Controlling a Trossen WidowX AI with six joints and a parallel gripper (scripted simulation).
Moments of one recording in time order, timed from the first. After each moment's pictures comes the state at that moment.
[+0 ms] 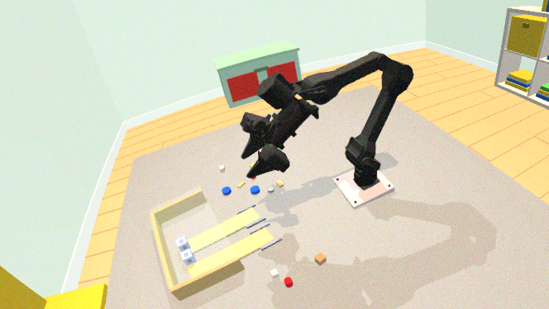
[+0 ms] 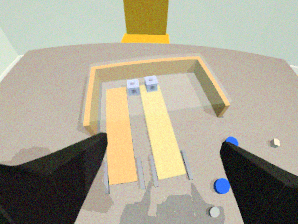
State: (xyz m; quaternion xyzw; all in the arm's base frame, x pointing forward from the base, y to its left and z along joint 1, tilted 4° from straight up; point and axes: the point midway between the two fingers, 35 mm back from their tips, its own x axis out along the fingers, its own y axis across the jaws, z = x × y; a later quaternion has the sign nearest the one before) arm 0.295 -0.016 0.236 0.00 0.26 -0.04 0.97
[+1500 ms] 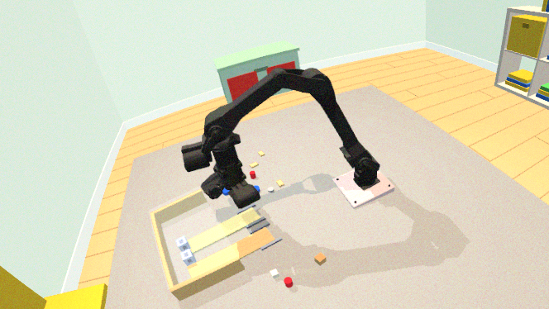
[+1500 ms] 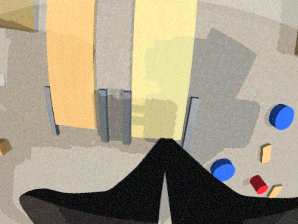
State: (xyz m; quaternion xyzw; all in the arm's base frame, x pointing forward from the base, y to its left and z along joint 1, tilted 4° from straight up) arm 0.369 -0.057 0.121 -0.08 0.67 0.04 0.74
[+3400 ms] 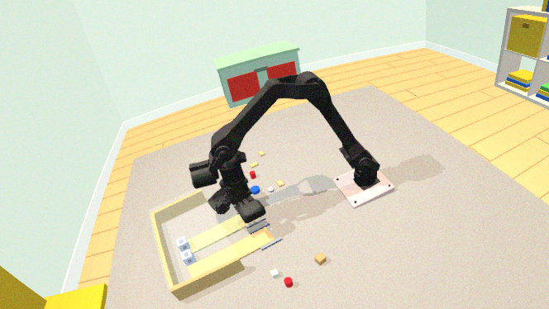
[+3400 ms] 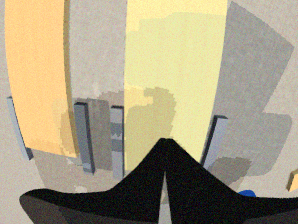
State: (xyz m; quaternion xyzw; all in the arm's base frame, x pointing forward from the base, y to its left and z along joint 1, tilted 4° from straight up) arm 0.373 -0.055 0.067 -0.08 0.67 0.04 0.74
